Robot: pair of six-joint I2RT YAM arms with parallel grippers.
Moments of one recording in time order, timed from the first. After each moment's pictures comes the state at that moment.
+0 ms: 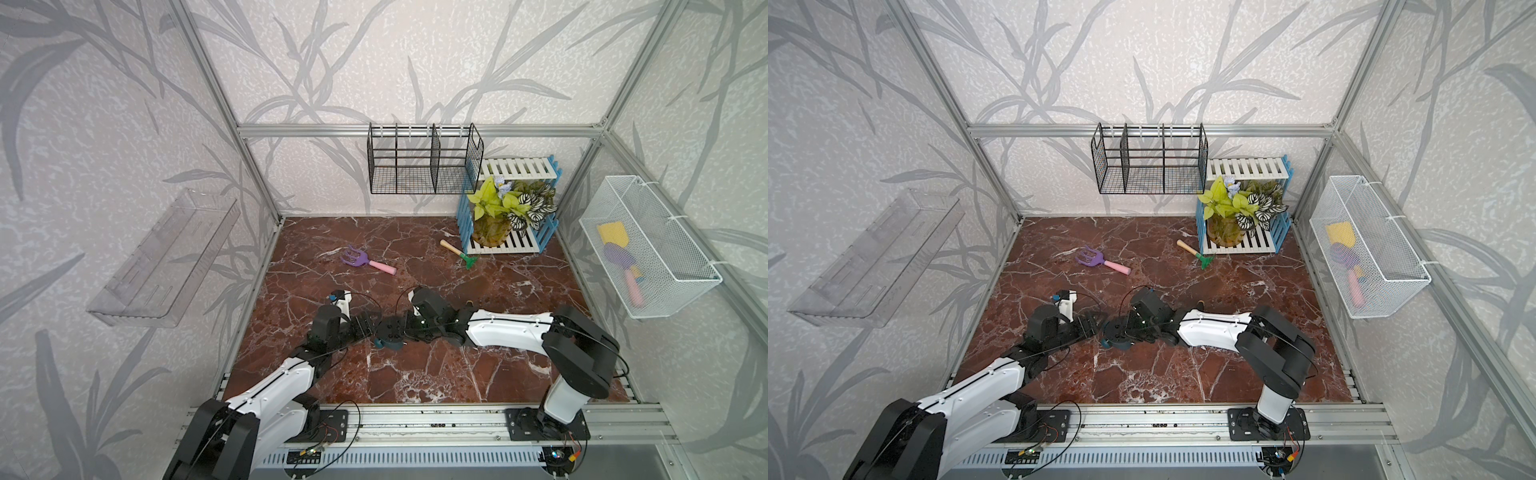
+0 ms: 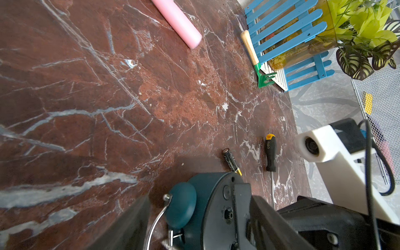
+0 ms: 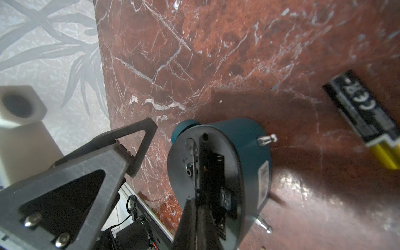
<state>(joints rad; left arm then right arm) -0.33 1.02 0.22 0.24 0.32 -0.73 0.95 1.72 0.93 0.02 -0.22 1.15</state>
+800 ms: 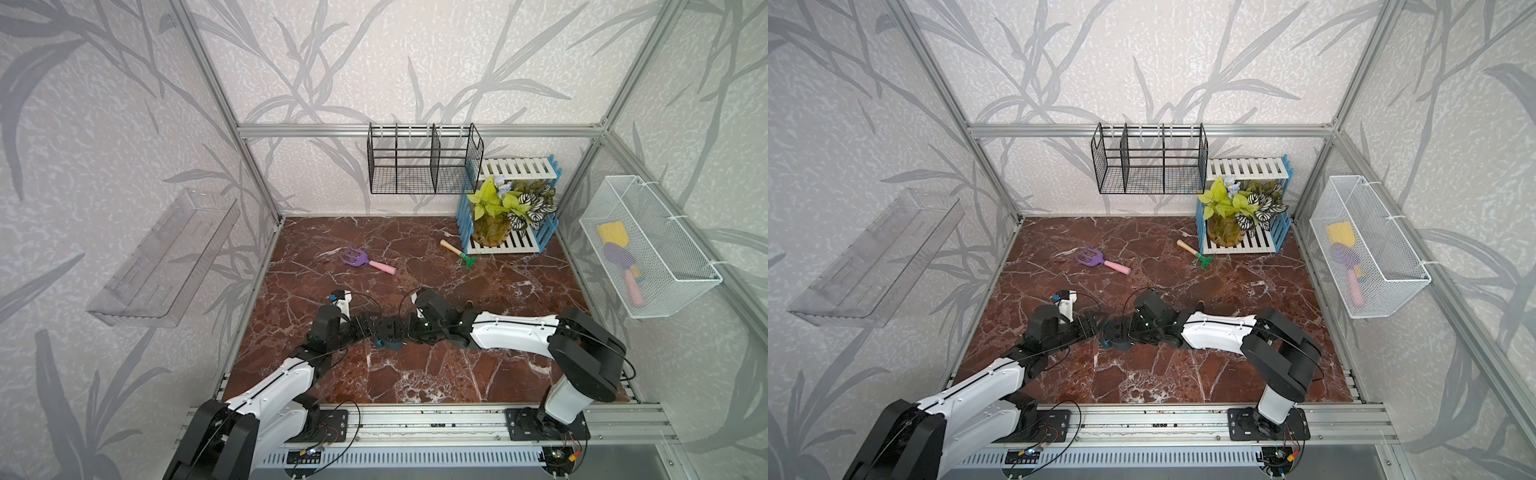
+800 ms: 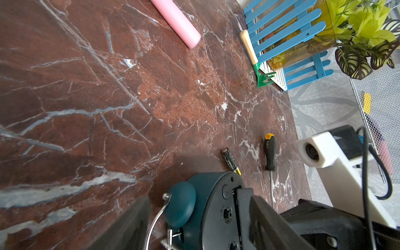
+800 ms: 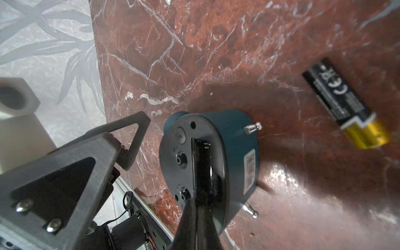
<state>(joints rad) -0.33 1.01 0.22 0.24 0.33 -0.73 0.95 1.69 0.90 0.02 -0.24 1.15</state>
